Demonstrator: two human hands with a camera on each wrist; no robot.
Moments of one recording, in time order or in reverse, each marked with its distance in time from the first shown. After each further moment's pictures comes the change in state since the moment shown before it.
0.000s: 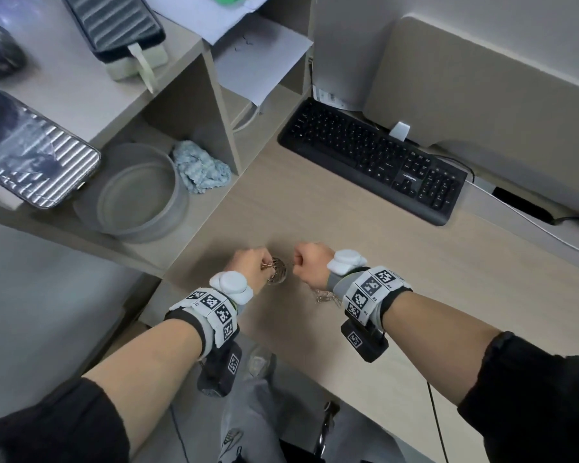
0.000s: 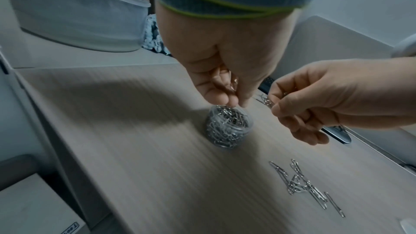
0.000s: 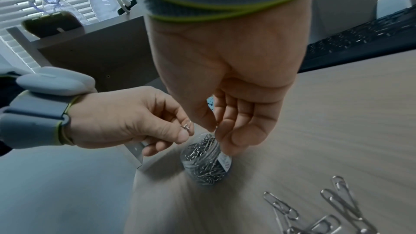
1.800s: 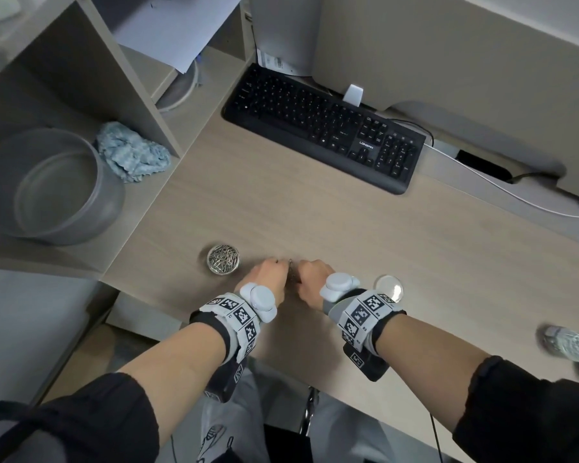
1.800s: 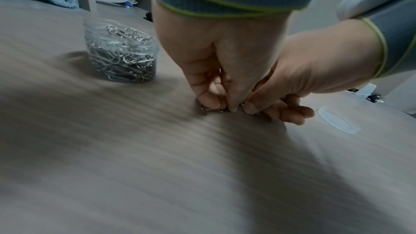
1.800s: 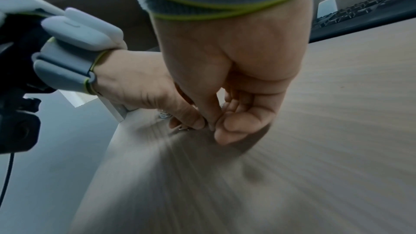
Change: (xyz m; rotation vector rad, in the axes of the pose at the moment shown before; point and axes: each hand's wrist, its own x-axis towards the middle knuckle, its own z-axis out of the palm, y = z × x) left_hand 0.008 0.063 0.109 0.413 -0.287 0.199; right_hand -0.034 0.090 0.043 -0.126 -0.053 0.183
